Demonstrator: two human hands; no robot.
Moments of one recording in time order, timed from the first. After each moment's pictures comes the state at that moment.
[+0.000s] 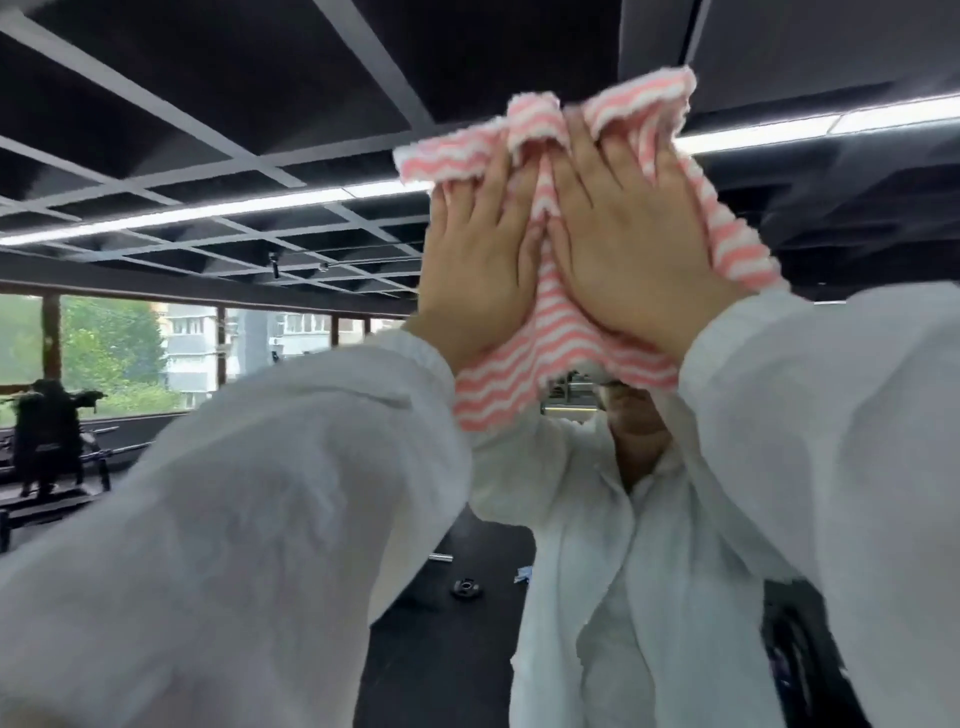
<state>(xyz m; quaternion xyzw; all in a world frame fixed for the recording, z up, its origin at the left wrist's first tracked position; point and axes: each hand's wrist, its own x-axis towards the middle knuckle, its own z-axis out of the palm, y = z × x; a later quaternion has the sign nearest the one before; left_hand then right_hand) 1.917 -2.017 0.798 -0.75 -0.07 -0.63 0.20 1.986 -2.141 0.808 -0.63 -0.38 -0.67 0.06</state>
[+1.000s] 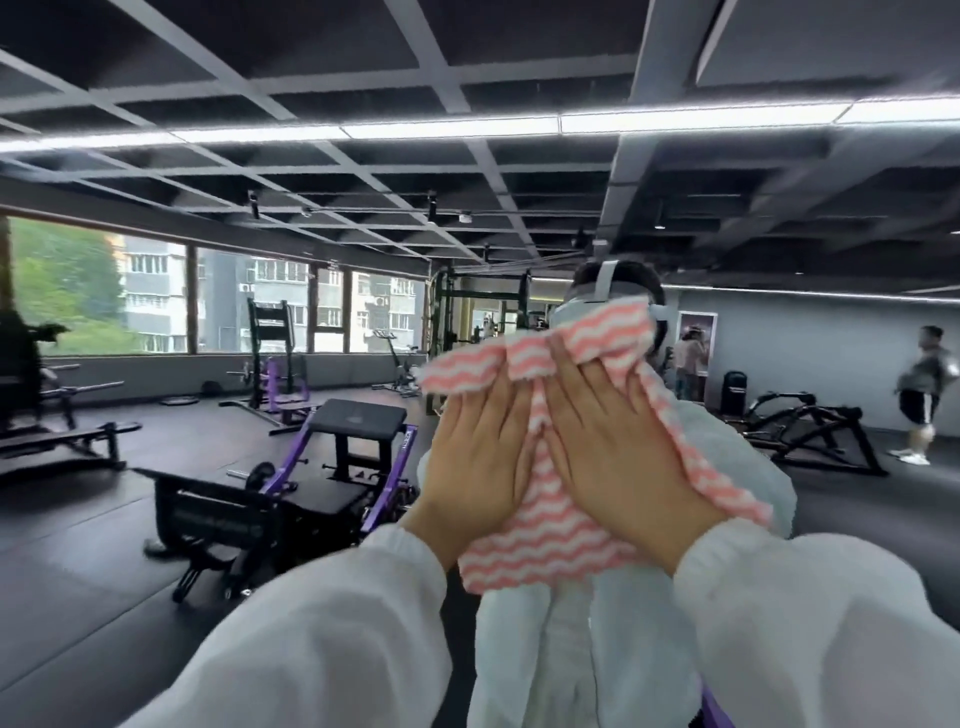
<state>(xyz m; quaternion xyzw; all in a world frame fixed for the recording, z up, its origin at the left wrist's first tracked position) 1.879 -1.952 0.600 -0.79 -0.02 -0.59 0.18 1.948 -2.087 0.631 -0.65 -0.44 -0.62 0.04</state>
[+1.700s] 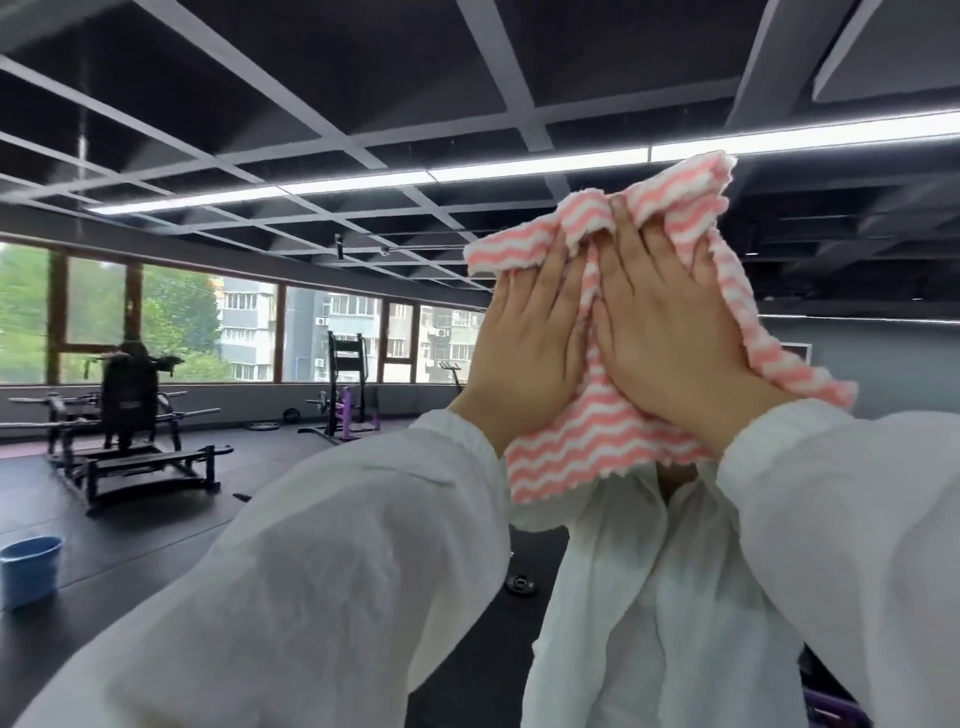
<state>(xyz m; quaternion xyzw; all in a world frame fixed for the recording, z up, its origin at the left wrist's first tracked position) 1.815 -1.815 0.721 -0.75 -0.01 -0.64 0.18 1.884 -1.934 0.744 -0.63 -0.41 -0.65 0.10</state>
